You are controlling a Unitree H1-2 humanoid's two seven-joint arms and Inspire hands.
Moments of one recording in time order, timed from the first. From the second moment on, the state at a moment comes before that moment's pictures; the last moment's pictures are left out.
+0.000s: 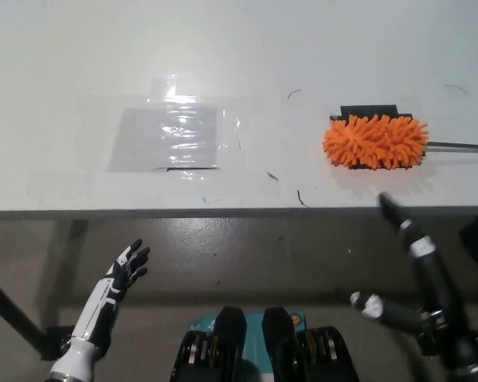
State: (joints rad) left_arm -0.10 0.17 0.01 0.35 -0.05 -0.40 -0.17; right_arm -0.07 -0.18 0.10 -0.18 -0.12 -0.33 0.05
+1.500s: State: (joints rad) left_arm -0.09 0.17 0.04 0.35 -0.06 -0.43 -0.21; right_arm -1.12 -0.35 0.40 1.07 -0.29 0.00 0.40
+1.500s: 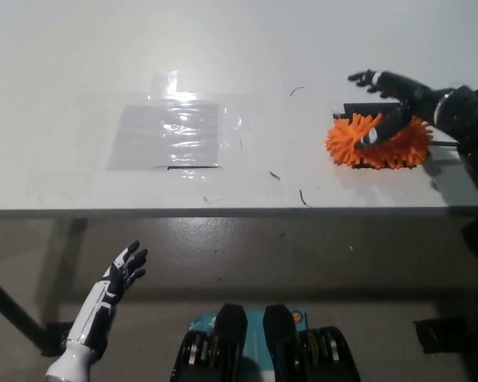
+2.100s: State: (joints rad) left_arm -0.09 0.17 0.06 0.35 -0.08 -0.43 -0.23; right_arm -1.18 -0.31 0.58 1.25 -0.45 -0.07 0.38
